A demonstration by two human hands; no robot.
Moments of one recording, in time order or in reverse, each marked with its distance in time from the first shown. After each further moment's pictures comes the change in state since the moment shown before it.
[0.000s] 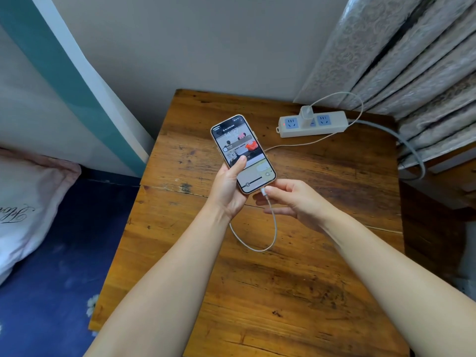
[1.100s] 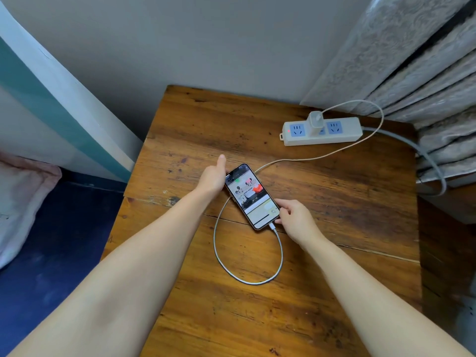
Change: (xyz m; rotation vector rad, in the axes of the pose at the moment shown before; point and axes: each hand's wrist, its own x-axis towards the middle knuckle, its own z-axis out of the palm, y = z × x) left_hand 0.113 0.014 -0.059 1.184 0.387 -0.143; right_hand 0.074 0.066 -0.032 -0.569 0.432 0.104
